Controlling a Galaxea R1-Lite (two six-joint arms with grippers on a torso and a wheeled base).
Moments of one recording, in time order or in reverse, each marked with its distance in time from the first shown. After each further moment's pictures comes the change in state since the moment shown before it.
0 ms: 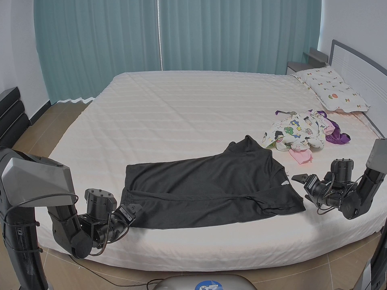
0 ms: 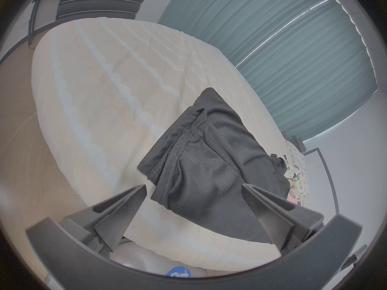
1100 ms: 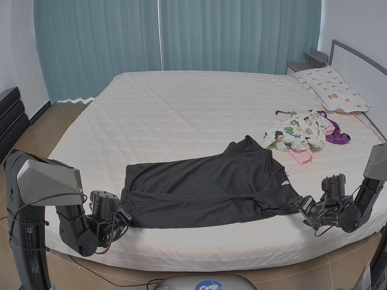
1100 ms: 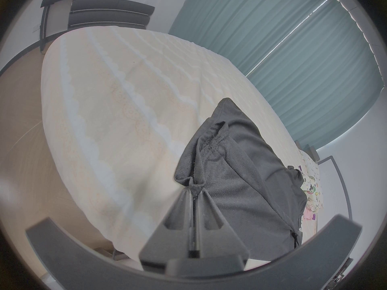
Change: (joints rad) left arm 0.025 0.077 -0.047 -0.003 0.117 0.001; right arm 0.098 -0.018 0.144 0.099 -0.151 0.118
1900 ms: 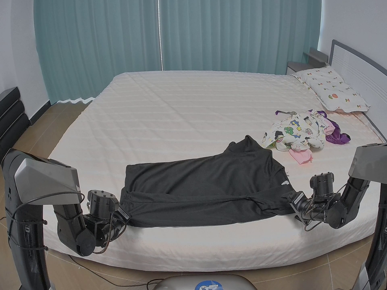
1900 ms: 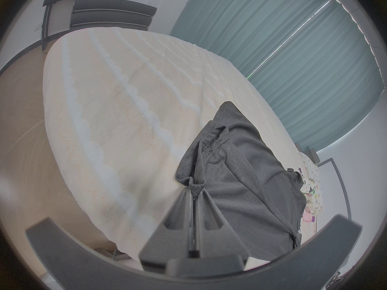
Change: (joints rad) left arm 0.008 -0.011 0.010 -0.005 -0.001 -0.001; right arm 0.019 0.142 -0.151 -0.033 -0.026 0.089
